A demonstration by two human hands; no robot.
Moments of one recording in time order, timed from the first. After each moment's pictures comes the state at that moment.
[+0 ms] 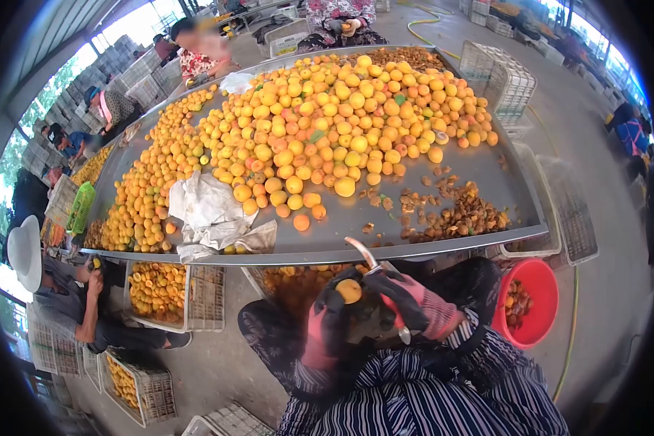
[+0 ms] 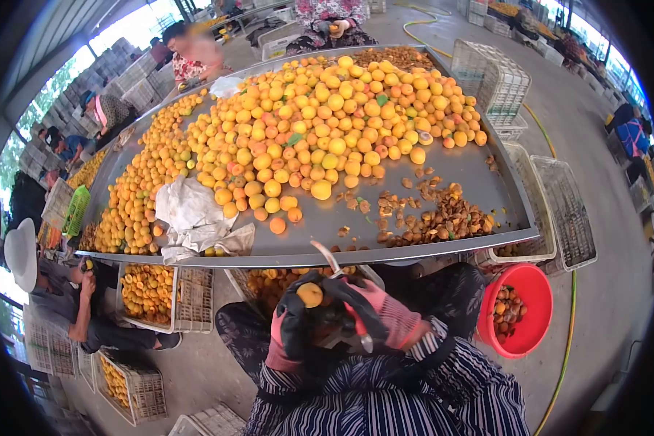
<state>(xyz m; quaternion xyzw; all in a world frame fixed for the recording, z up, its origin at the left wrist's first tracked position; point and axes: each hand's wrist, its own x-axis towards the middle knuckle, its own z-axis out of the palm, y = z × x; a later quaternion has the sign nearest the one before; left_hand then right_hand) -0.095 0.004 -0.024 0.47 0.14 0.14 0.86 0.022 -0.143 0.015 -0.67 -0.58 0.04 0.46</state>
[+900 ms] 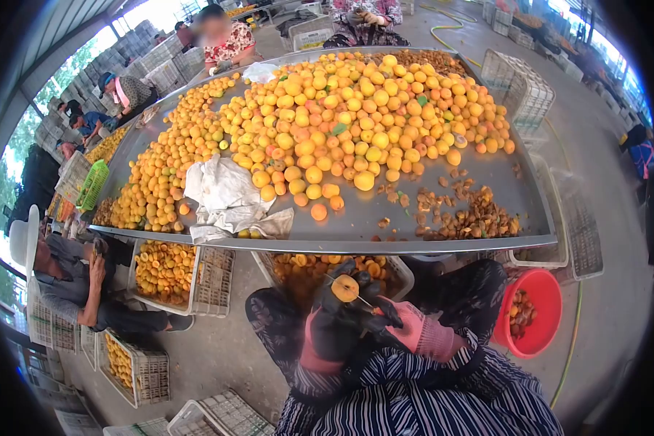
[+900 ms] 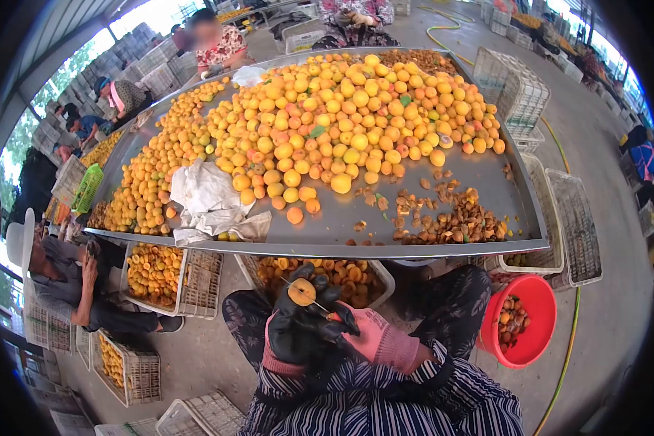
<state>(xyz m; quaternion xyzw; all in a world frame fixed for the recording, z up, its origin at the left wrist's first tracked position) -0.116 -0.005 0.009 0.20 0.05 0.17 0.96 -0.024 -0.147 0.006 -0.70 -0.48 0.27 0.46</state>
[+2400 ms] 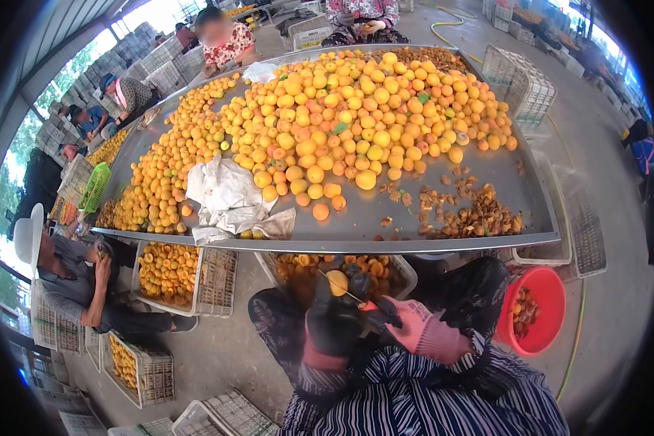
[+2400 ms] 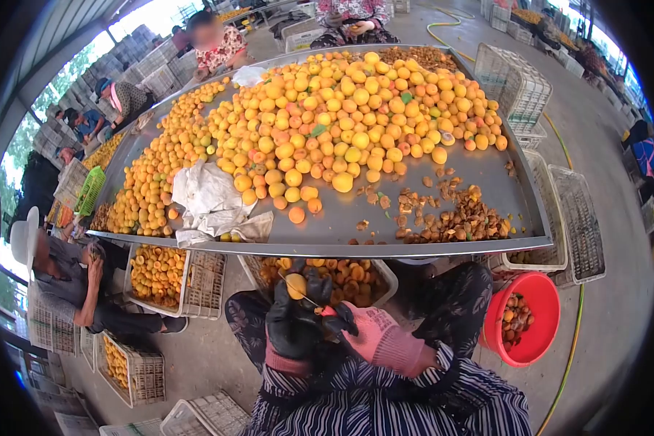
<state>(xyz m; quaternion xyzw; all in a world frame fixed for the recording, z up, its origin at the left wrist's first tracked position) -0.109 -0.002 -0.003 0.30 0.12 0.23 0.92 -0.021 -0.144 0.021 -0.73 -0.44 0.32 0.42</state>
